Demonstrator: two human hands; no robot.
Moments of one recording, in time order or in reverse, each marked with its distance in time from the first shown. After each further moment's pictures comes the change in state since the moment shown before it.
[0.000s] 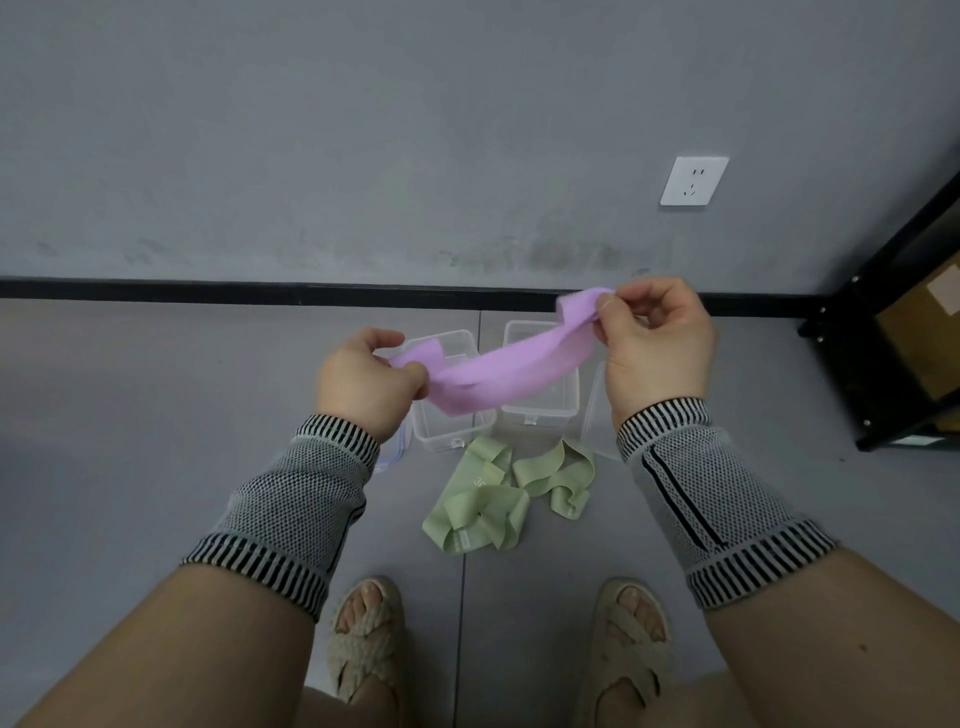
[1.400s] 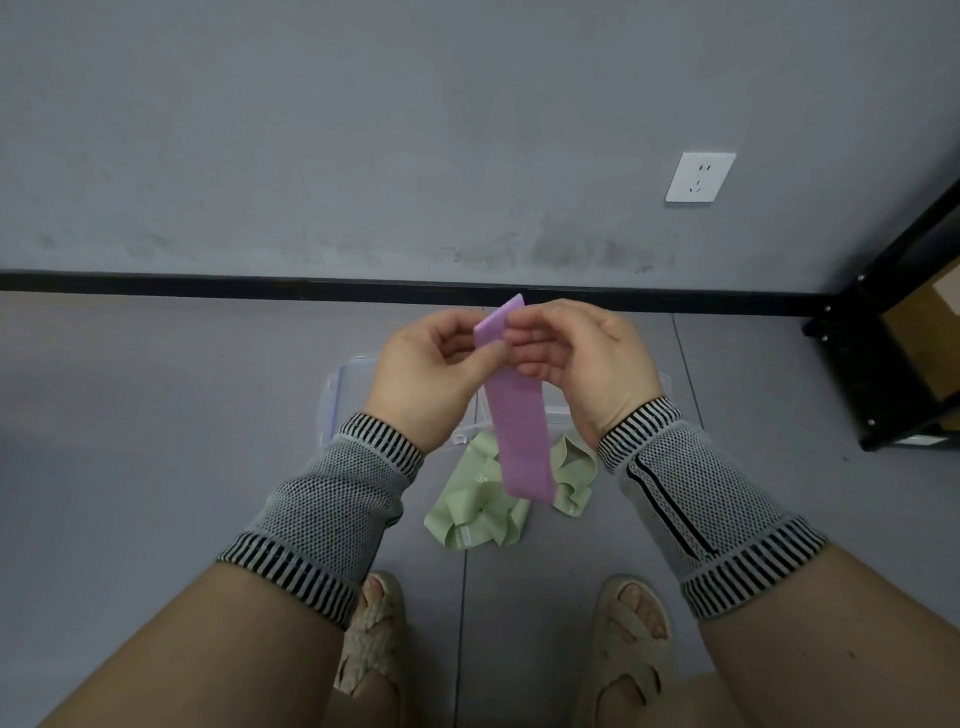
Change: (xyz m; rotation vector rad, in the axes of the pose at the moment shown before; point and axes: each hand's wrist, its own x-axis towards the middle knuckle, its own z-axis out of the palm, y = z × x) left_hand -0.031 0.028 0.019 -0.327 -0.267 0.303; right_hand -0.030 -0.019 0.018 0.163 -0.547 0.302
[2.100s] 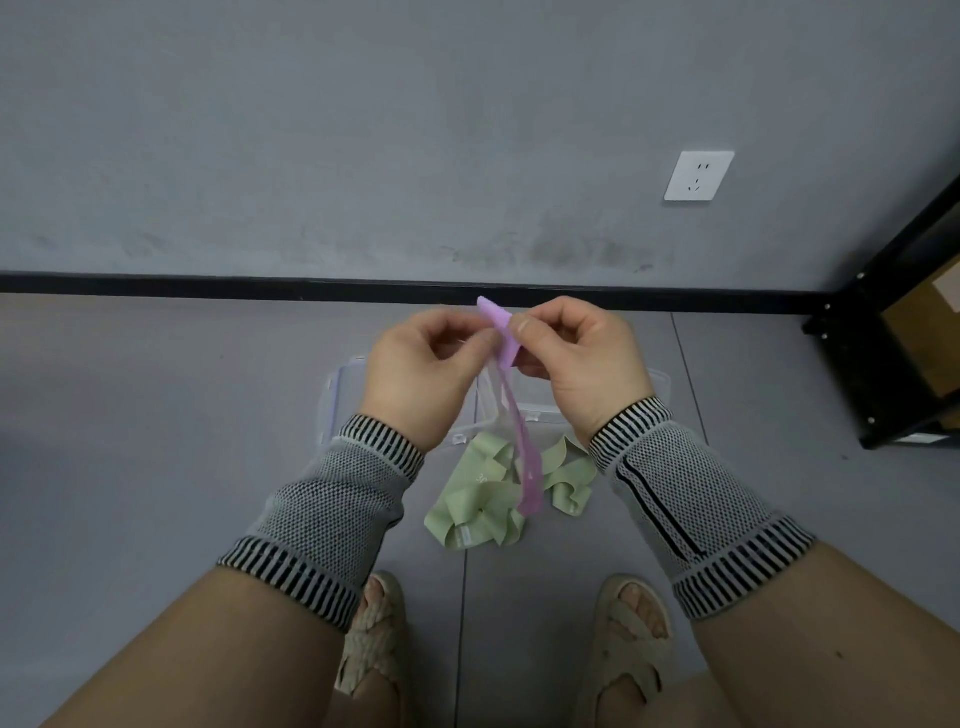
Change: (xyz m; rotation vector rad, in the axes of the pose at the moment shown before) left_hand 0.000 0.001 0.001 0.104 0.137 0.009; right_hand 0.001 0.008 -0.005 -0.221 0.030 -0.135
